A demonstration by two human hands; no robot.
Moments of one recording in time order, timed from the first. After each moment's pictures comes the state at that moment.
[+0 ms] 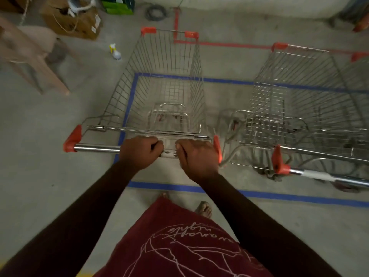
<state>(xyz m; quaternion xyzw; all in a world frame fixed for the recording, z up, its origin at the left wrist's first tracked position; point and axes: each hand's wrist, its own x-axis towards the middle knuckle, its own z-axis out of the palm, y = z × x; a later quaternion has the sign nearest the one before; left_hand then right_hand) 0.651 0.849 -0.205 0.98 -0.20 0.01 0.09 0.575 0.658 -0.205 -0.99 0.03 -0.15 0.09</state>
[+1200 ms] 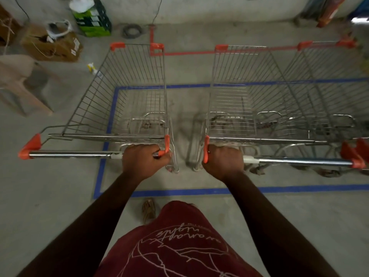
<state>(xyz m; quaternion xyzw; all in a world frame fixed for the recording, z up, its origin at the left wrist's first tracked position) 0.563 0.701 -0.217 0.96 -0.23 0.09 0.10 0.465 0.454 -0.210 -0.99 0.11 -0.03 -0.05</state>
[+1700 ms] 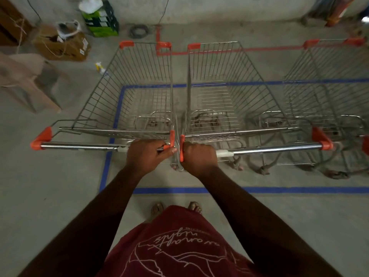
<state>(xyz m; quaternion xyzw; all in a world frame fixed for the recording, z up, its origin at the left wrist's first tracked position) 0.559 0.714 -0.211 0.94 -0.30 0.05 0.16 0.484 0.529 -0.211 -0.99 0.05 -0.09 0.01</state>
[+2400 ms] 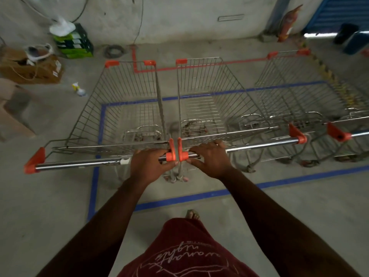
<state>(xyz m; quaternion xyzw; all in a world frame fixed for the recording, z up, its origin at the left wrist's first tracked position) 0.557 0.735 -0.218 0.92 -0.32 0.09 0.20 0.455 0.491 -0.226 -0.99 0.01 -0.11 0.10</state>
